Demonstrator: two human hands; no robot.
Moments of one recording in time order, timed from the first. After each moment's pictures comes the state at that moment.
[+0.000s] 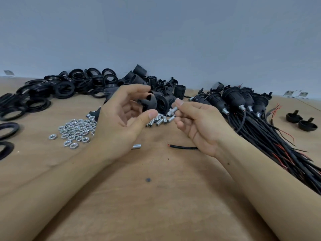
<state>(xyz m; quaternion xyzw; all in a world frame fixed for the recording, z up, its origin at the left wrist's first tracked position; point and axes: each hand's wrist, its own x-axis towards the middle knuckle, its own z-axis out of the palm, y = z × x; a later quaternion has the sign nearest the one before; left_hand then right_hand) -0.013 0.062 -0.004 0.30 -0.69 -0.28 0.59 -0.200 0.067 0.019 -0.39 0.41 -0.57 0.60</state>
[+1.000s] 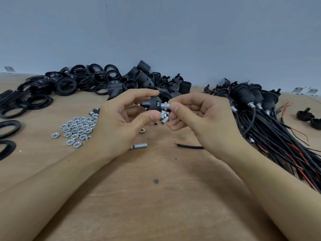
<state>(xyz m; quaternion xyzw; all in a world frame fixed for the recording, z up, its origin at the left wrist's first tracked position) 0.000 0.055 -0.007 0.30 -0.70 -0.31 0.56 -0.192 0.078 0.013 -0.66 0.37 -0.55 0.35</state>
